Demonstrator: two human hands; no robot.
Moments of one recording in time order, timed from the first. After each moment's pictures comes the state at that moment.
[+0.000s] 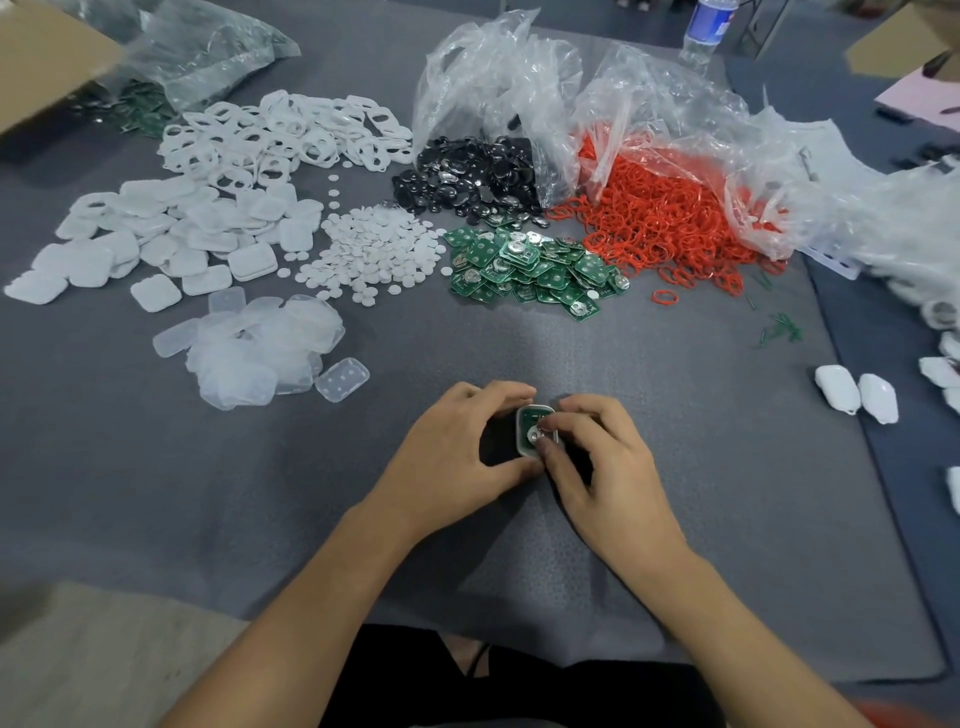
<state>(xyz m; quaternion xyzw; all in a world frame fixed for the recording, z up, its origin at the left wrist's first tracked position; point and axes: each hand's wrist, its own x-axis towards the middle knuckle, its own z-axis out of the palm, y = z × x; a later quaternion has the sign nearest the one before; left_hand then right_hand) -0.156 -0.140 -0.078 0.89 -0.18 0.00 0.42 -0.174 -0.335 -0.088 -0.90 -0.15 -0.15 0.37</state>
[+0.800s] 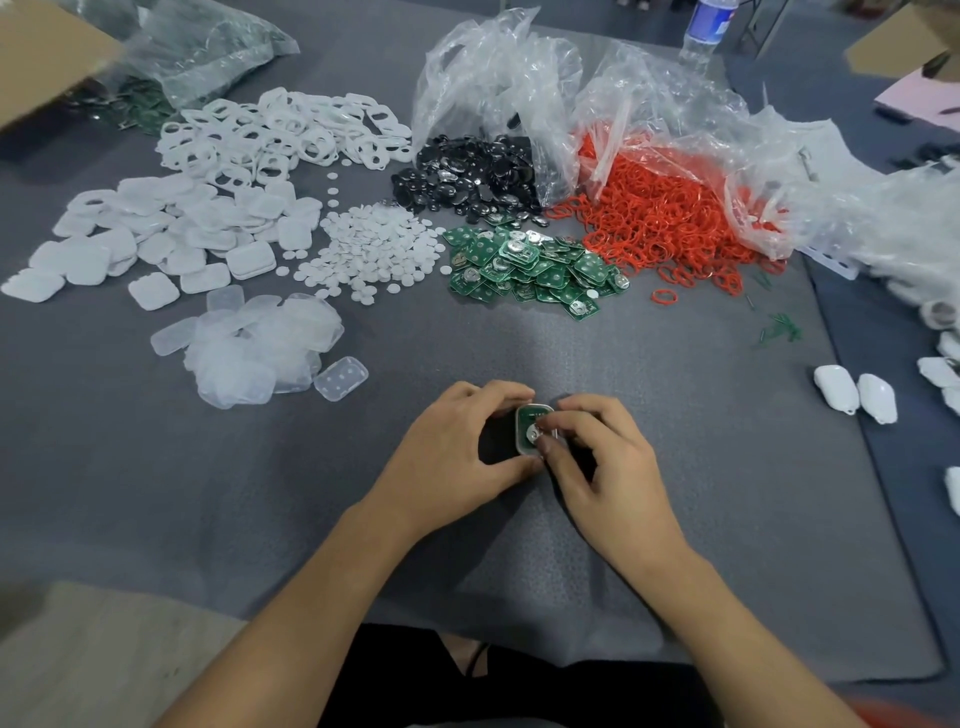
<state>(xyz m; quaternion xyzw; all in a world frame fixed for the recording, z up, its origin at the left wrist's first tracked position) -0.156 -0.139 -0.077 0.89 -0.18 0.01 0.41 -0.172 -0.336 -0.088 -0.89 -0.15 -0.16 0.40</state>
